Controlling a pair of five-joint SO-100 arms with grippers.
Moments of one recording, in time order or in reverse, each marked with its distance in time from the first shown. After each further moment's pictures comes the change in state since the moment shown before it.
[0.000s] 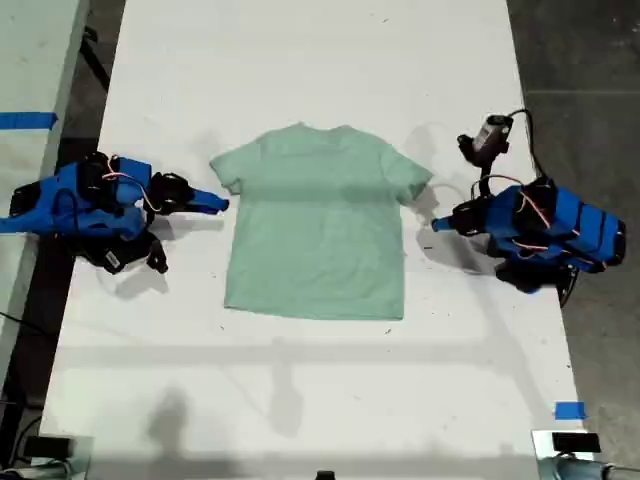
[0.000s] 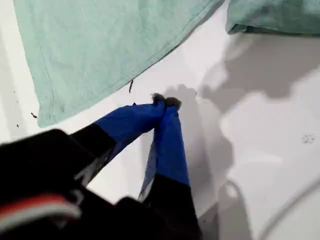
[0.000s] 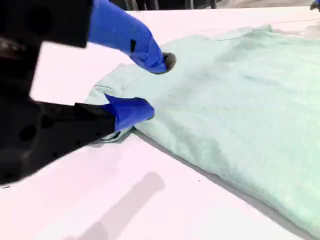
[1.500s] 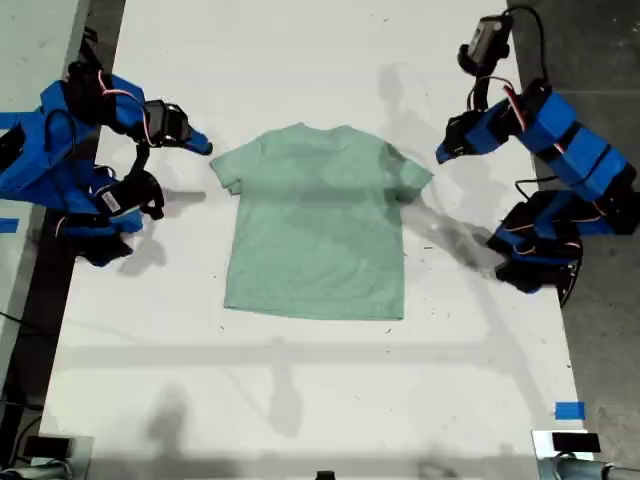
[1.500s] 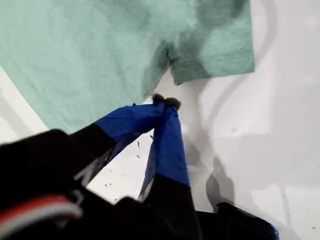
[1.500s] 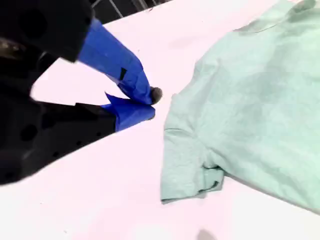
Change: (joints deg) arm 0 -14.9 -67.3 -71.5 22.6 24.1; arm 1 21.7 -72.0 -67.1 8.7 -8.1
